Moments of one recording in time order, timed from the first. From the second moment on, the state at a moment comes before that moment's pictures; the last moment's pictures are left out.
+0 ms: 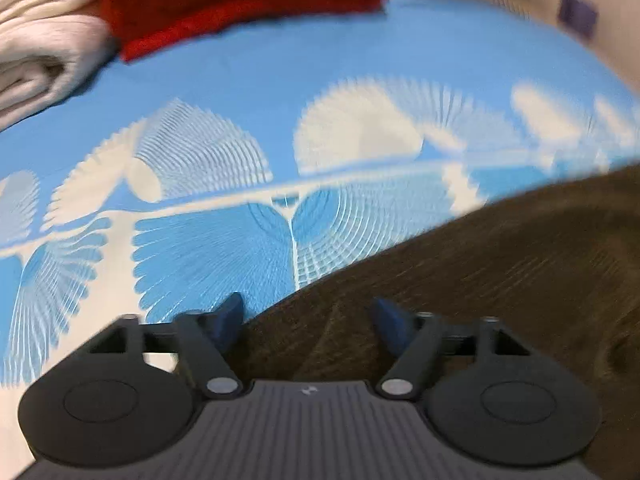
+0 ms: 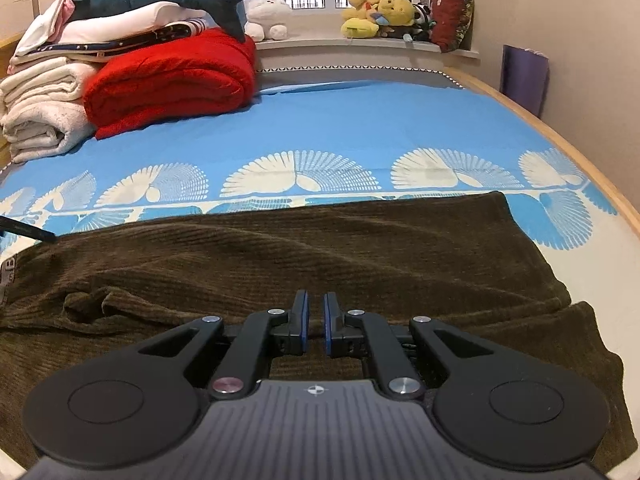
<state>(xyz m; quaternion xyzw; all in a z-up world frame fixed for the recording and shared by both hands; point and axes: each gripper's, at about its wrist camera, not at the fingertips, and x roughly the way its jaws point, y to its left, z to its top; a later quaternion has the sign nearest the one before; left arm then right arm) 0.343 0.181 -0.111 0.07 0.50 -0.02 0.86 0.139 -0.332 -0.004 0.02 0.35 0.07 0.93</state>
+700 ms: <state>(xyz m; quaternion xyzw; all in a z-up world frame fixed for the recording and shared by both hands) 0.137 0.088 -0.010 0.24 0.40 -0.15 0.87 0.139 -0.343 -0.020 0.03 0.38 0.01 0.92</state>
